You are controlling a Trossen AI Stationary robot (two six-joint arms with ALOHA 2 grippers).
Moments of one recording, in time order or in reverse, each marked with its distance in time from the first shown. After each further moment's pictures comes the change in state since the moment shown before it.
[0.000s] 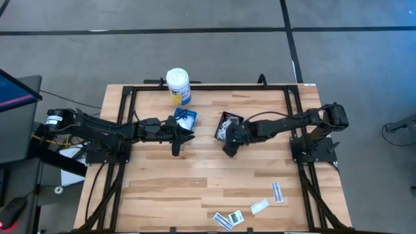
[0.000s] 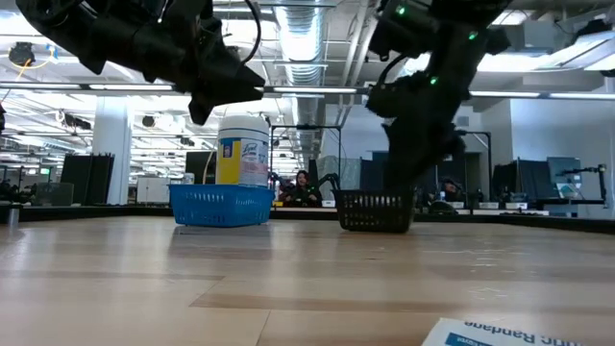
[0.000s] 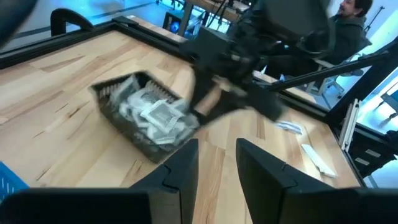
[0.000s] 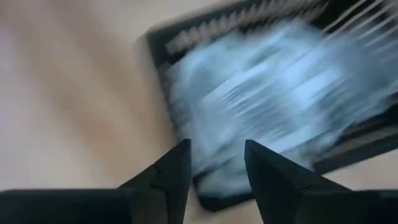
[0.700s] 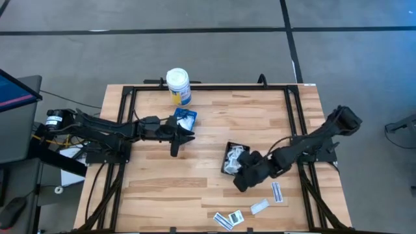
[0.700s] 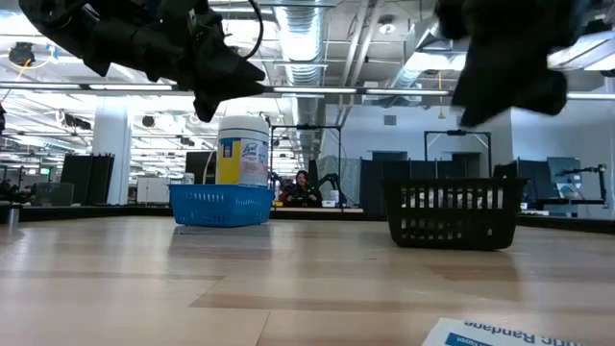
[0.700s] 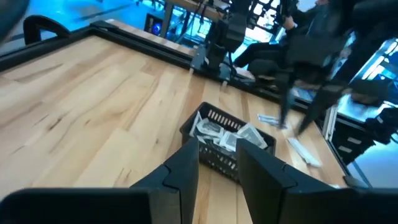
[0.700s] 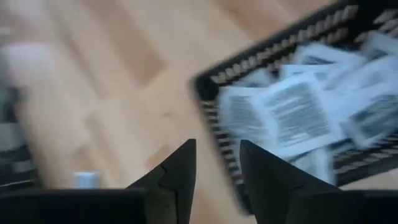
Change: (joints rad) left arm 0.027 0.000 0.000 0.023 0.101 0.053; right arm 0.497 -0.119 0.002 0.003 0.067 0.485
